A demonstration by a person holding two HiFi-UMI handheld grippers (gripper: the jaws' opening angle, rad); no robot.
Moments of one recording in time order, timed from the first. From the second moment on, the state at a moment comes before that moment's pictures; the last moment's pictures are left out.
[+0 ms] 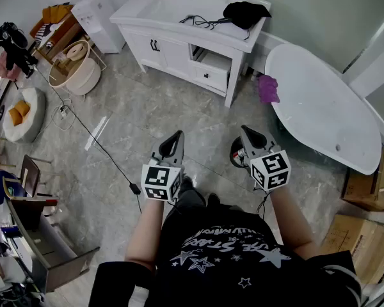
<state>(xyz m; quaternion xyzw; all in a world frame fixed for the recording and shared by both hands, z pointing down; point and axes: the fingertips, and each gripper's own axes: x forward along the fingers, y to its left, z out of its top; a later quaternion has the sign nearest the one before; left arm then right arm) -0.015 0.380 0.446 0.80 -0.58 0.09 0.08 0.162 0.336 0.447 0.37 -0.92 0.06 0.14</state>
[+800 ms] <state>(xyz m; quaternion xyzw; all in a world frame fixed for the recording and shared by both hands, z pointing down) -0.031 0.388 0.444 0.79 -0.60 0.08 0.09 0.157 0.338 0.445 0.37 -0.92 0.07 0.10</state>
